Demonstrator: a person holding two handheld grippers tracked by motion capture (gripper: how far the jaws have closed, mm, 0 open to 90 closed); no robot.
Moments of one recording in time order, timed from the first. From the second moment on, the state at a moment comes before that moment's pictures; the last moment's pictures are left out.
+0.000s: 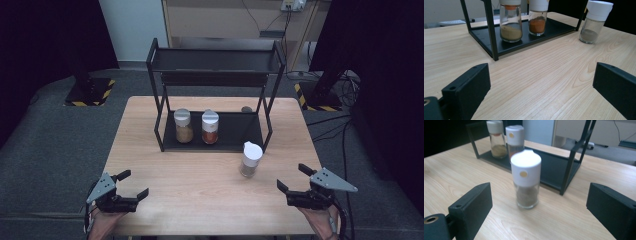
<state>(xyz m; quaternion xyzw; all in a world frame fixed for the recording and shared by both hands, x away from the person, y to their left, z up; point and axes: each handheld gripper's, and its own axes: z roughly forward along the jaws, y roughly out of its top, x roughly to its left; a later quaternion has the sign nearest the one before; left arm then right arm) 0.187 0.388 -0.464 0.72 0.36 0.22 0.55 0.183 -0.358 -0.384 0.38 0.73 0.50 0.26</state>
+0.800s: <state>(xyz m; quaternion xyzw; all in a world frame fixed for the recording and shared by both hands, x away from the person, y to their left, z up) 0.188 0.390 -0.465 0.72 0.36 0.21 0.56 0.187 -0.362 -0.416 0.38 0.73 0.51 0.26</state>
